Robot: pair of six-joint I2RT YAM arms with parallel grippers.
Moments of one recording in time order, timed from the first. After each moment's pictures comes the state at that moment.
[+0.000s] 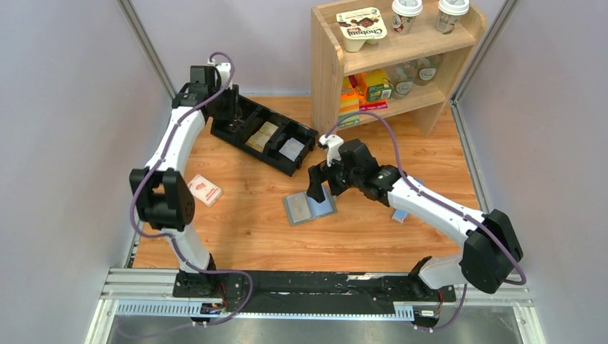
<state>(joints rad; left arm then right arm) -0.07 1.86 1.74 -0.65 0.21 0.02 0.72 1.36 1.01 -0.31 -0.22 0.22</state>
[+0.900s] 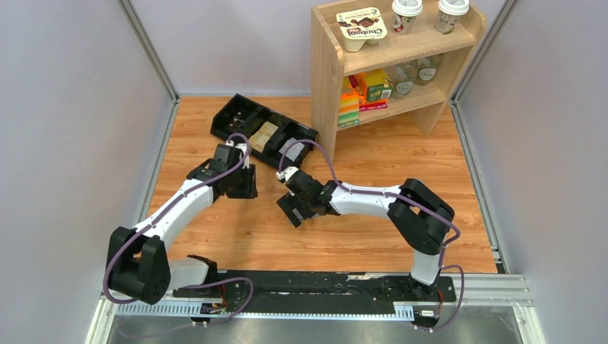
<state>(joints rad) -0.31 1.25 0.83 -0.56 0.09 -0.27 0.98 1.83 1.12 -0.28 0.11 0.20</state>
